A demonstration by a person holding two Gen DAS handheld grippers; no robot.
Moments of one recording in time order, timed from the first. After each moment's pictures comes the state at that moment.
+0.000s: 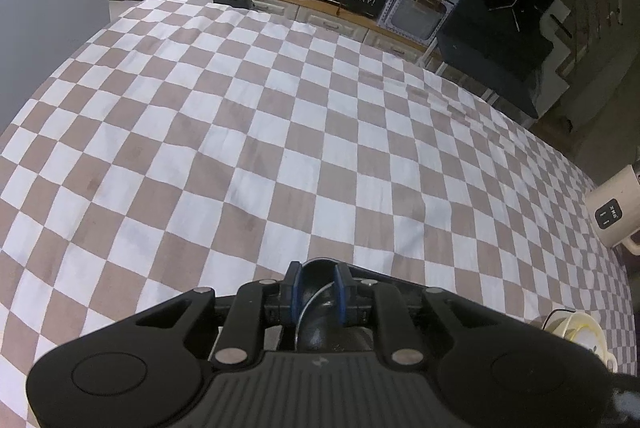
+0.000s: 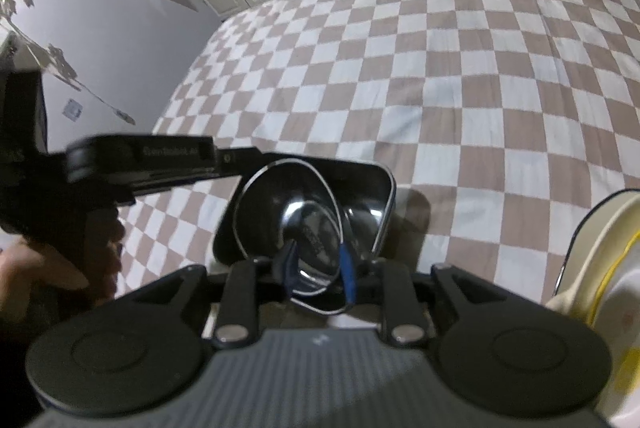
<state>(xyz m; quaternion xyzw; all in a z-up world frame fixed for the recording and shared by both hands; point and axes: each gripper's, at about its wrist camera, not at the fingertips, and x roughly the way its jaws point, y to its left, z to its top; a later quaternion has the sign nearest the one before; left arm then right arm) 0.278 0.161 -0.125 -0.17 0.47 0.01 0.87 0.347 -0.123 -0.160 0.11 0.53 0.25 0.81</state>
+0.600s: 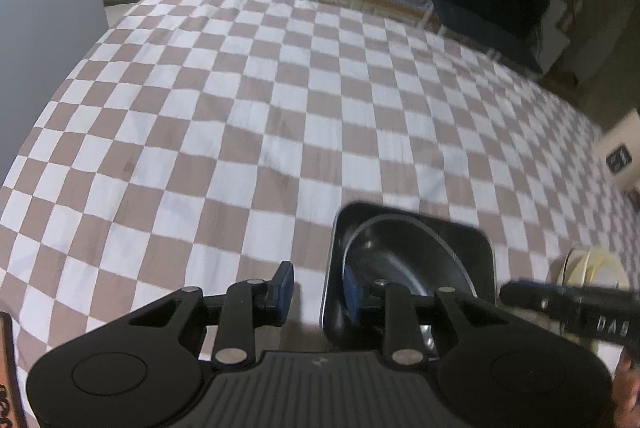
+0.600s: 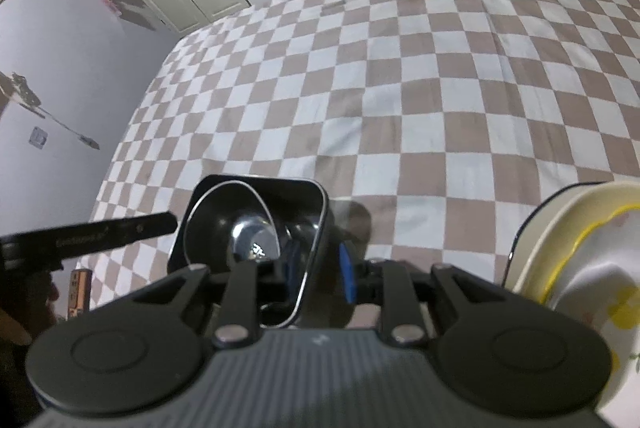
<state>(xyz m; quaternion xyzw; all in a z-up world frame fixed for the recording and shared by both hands) 0.251 0.168 -0.124 -0.10 0.51 0.00 0.85 0.358 -0.151 -0.172 0.12 0.54 0.19 0.82</state>
